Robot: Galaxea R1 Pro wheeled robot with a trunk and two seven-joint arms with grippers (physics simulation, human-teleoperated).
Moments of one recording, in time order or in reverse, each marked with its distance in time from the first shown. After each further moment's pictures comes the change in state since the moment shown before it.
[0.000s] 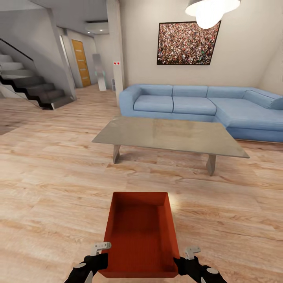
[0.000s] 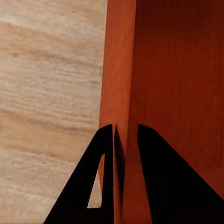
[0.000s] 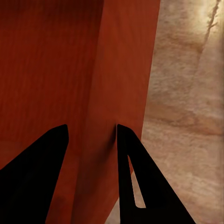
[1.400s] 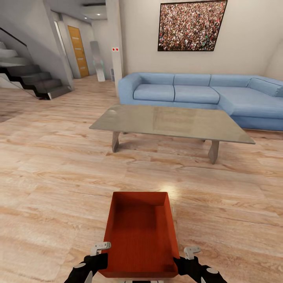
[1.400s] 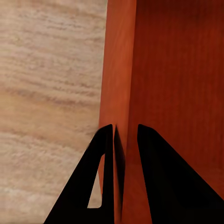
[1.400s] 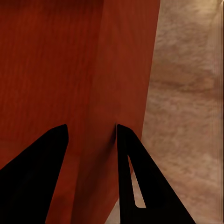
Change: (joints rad) left arm 0.000 0.001 0.000 -0.001 0.003 0.000 0.000; right arm 0.000 0.001 0.000 -0.001 -0.001 0.000 0.000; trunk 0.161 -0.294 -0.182
